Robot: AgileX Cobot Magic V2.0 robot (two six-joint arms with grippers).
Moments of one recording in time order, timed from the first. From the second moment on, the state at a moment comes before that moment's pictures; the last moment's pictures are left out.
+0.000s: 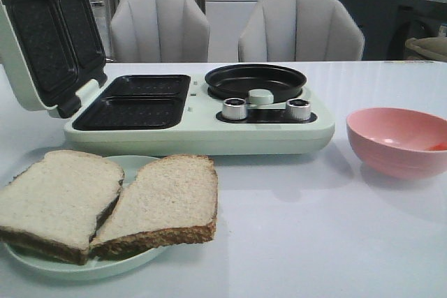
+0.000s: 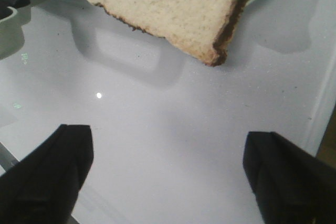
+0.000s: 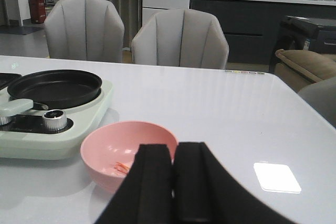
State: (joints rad) left arm -0.76 1.10 -0.46 0.89 0.71 0.11; right arm 0.03 -0.01 0.03 0.01 0.02 -0.01
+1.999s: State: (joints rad) left arm -0.77 1.30 -0.53 1.23 0.62 -0.06; right arm 0.03 -0.01 0.03 0.01 0.02 -0.01
